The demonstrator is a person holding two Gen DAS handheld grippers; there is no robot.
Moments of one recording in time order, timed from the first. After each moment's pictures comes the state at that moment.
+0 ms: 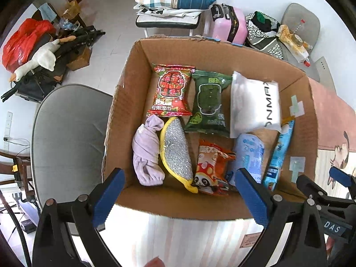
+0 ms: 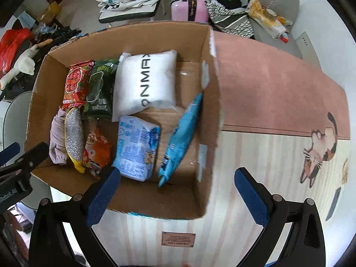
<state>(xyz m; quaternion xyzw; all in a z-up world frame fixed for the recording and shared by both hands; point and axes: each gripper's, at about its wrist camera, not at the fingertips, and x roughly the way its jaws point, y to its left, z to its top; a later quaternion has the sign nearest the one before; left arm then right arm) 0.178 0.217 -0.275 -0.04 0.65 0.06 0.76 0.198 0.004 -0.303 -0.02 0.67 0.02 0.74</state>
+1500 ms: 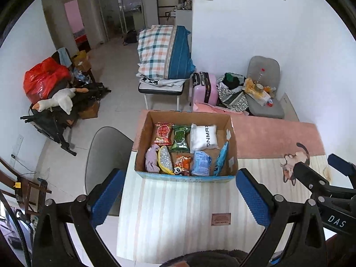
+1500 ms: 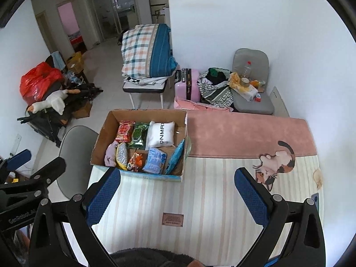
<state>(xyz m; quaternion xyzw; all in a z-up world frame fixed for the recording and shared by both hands) 0.003 0.158 -0.031 -0.03 0.47 0.04 0.88 0.002 -0.038 -0.018 -0.02 0.48 0.04 0.88</state>
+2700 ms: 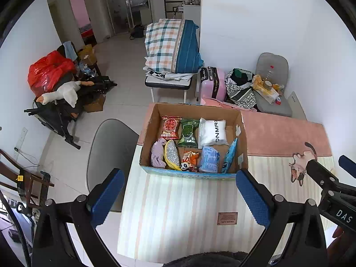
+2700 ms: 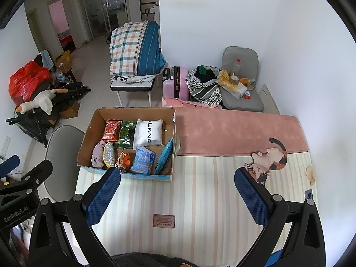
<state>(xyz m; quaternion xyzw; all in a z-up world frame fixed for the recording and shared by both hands) 0.012 0.175 -0.060 -0.03 0.49 0.06 0.87 0.011 -0.037 -0.038 -0.03 0.48 0.01 0.87</state>
